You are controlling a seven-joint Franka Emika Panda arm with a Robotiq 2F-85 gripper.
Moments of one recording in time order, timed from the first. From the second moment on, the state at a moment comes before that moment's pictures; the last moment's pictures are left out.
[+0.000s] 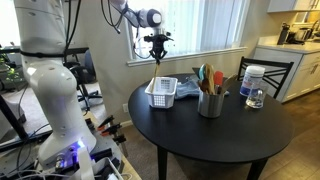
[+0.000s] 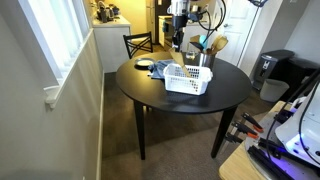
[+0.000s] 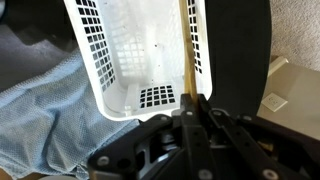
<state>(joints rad) 0.14 0.23 0.07 -1.82 0.00 2.02 -0.26</state>
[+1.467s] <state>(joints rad) 0.07 0.07 0.03 -1.92 -0.02 2.02 -0.26</state>
